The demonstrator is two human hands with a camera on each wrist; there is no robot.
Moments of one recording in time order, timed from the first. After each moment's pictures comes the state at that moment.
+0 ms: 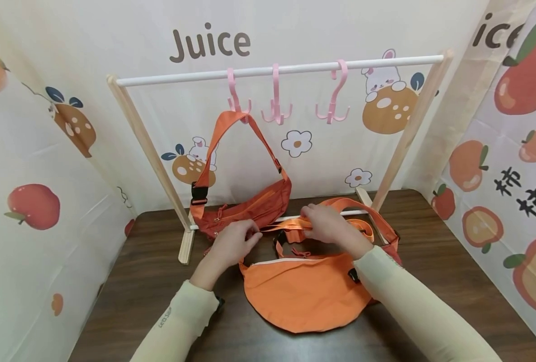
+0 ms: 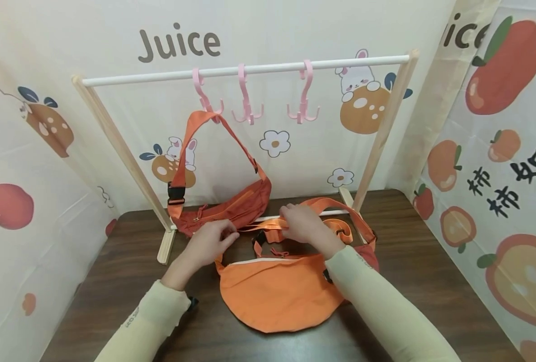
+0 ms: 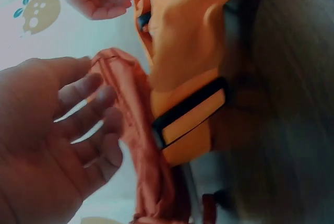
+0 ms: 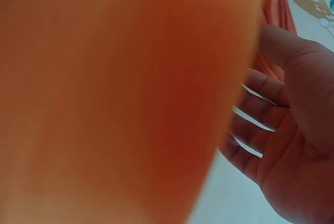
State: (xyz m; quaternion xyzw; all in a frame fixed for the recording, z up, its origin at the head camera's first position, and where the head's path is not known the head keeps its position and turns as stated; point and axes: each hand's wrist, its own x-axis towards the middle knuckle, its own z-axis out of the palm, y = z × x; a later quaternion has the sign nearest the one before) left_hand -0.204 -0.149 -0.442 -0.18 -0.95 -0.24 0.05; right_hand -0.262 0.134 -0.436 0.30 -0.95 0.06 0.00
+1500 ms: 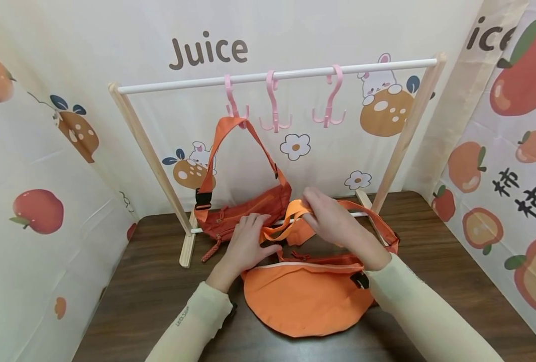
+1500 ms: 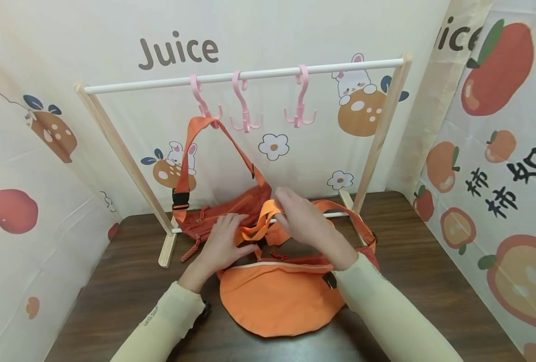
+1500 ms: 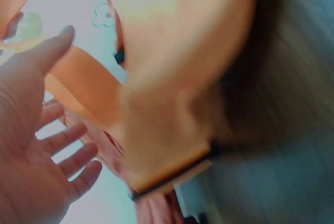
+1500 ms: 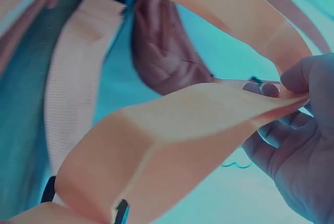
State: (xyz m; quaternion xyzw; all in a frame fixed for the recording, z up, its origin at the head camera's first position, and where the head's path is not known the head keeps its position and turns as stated) left_hand -0.208 -0.117 -0.459 -0.21 -0.95 -0.20 0.13; right_hand -0.218 0.134 -0.367 0.34 -0.90 0.23 0.14
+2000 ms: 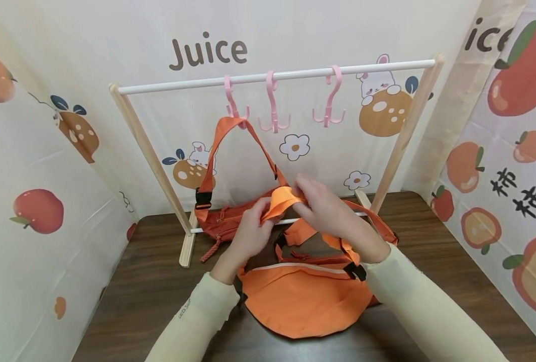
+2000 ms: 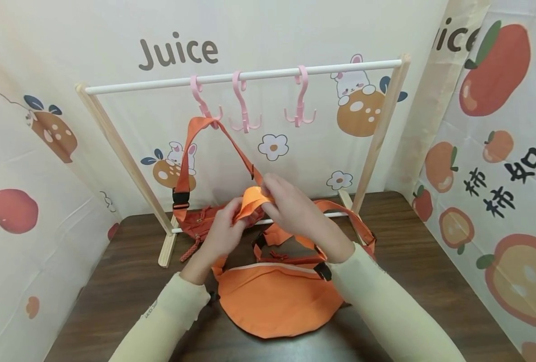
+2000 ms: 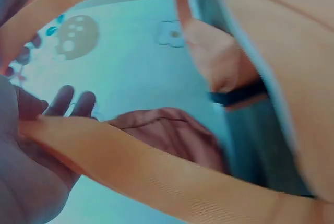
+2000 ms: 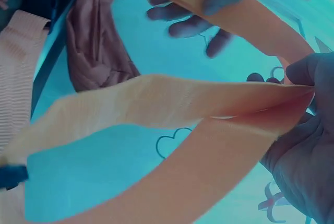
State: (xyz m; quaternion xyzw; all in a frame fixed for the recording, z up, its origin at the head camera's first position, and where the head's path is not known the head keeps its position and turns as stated) left_hand -0.206 -0.093 -0.401 -0.24 -0.83 -0.48 0.13; right_hand -0.210 0.117 -0.320 0.40 -0.85 0.31 0.17
